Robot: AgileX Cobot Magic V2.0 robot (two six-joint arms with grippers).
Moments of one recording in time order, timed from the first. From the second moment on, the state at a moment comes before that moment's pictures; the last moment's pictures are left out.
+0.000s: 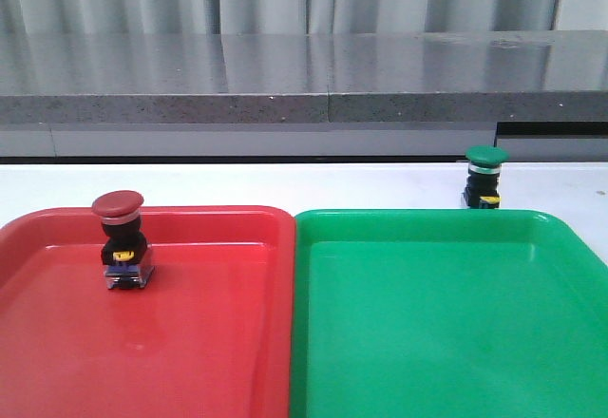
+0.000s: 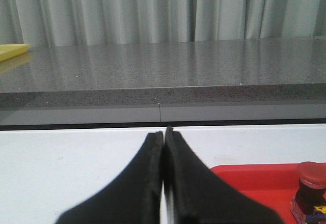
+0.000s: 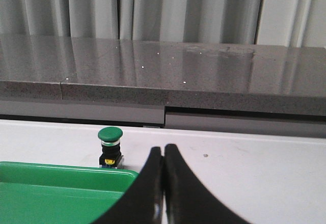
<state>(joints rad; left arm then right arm) 0.02 -0.01 0.00 0.20 0.05 -0.16 0.00 -0.01 0.03 0.00 -0.01 -0.02</state>
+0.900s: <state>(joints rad) 0.02 -0.01 0.00 0.20 0.05 -0.16 0.00 0.66 -0.67 0.13 0.59 -0.02</state>
